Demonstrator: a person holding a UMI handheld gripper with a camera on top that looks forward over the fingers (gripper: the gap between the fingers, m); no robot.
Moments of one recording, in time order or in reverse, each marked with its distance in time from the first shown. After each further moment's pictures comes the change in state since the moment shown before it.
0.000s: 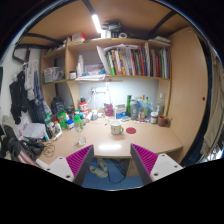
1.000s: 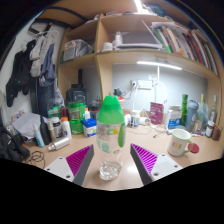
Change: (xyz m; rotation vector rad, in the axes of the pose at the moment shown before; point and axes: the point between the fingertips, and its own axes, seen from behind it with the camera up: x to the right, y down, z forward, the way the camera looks) arm -0.232 0.049 0.378 0.134 -0.287 -0.127
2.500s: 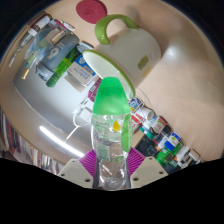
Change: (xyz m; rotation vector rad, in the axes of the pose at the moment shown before) arm 0.172 -0.128 0.093 -0.016 -0.382 2.388
